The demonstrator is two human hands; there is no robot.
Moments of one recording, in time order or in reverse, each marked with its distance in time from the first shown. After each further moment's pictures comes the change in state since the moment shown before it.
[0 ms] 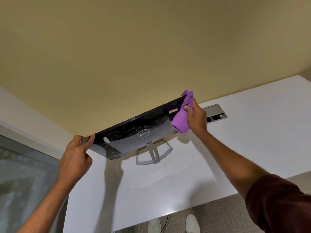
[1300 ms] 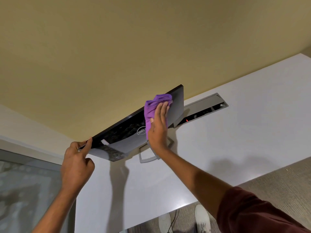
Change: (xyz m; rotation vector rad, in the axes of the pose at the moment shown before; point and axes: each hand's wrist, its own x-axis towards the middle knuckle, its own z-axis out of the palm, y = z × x) left_hand -0.001 0.010 0.004 -0.058 0.050 -0.019; right_hand -0.102 -0.078 0.118 0.194 0.095 -0.116
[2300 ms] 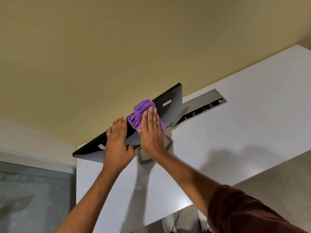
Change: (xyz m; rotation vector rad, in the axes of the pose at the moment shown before) left_hand 0.040 0.118 0.045 -0.218 -0.130 0.278; right_hand -0.020 0.024 0.021 -0.536 -0.097 -0.330
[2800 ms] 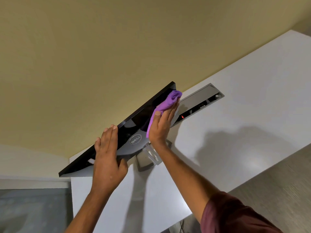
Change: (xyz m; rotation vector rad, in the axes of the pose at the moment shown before) left_hand 0.007 -0.010 0.001 -0.044 0.006 0.072; right_hand 0.057 0.047 0.021 0.628 0.423 0.648
